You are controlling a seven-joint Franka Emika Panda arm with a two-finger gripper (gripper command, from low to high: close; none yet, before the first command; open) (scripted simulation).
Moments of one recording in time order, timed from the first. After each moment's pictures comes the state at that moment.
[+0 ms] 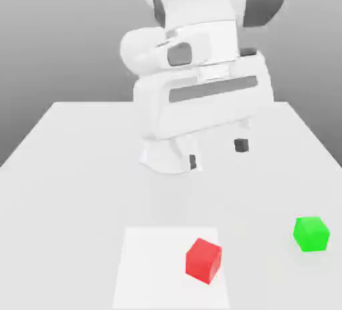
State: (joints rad) arm 0.31 -0.15 -0.19 -2.55 0.14 2.61 0.08
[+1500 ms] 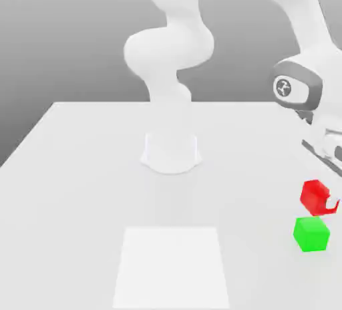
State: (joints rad) arm 0.67 0.20 0.05 -2.58 -0.03 2.77 -0.27
